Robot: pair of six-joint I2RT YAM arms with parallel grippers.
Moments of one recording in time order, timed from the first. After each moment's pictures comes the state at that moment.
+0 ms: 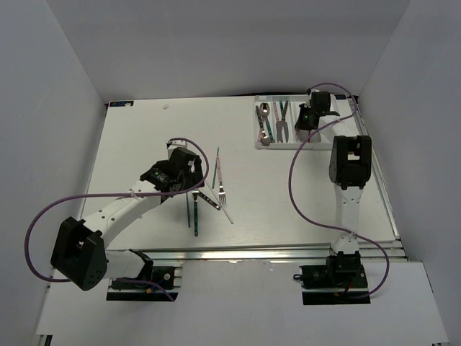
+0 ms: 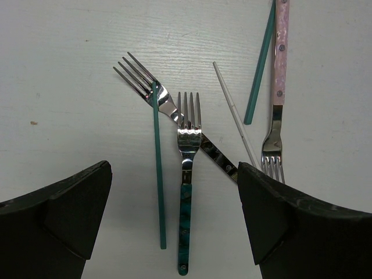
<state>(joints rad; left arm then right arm) -0.57 1.29 0.90 -0.49 -0.38 -0.55 0.06 2.41 1.93 -0.27 -0.16 0.16</state>
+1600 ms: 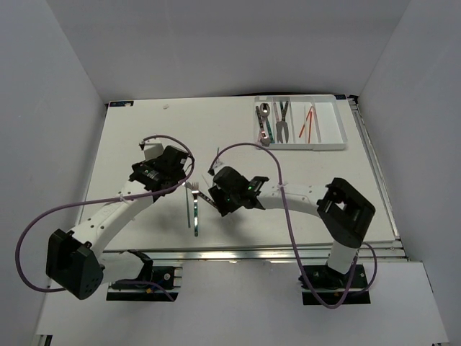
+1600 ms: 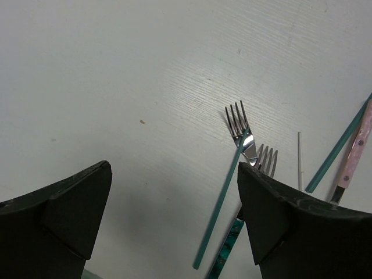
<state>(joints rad) -0.53 1.22 0.96 -0.73 -0.74 -0.79 1.04 1.75 1.13 -0.32 0.09 0.33</state>
